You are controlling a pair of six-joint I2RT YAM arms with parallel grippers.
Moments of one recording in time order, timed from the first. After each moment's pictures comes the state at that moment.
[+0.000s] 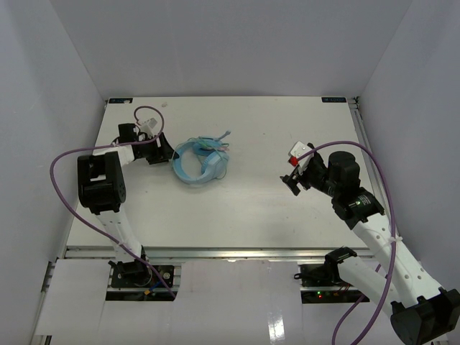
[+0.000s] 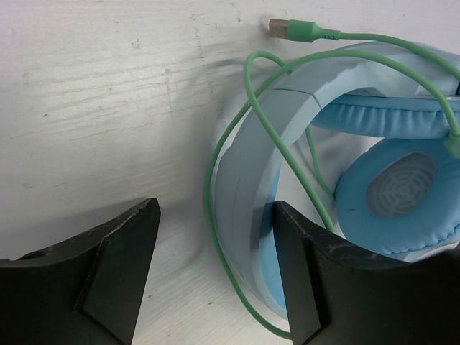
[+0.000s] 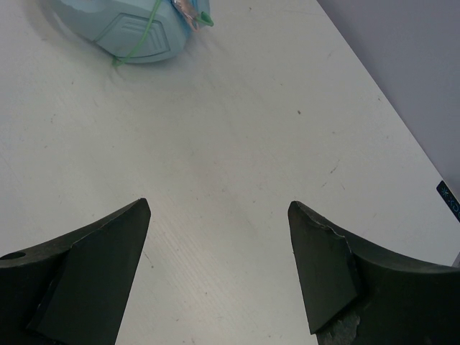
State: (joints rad) left arm 0.14 1.97 1.20 -0.13 0.72 -0.13; right arm 0.41 0.81 0.76 -0.29 -0.36 -0.53
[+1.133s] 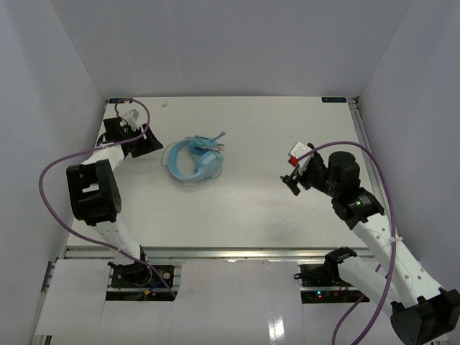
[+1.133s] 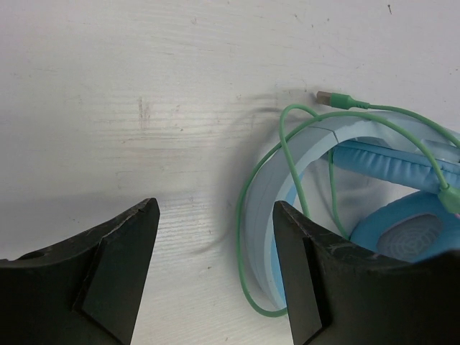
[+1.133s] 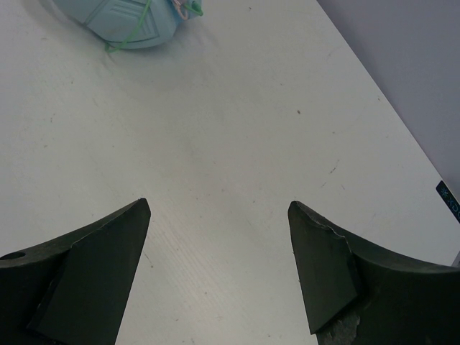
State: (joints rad) left arm 0.19 1.84 1.20 -0.14 0.50 -0.17; right arm 0.41 0.81 0.75 -0.29 -0.36 -0.53
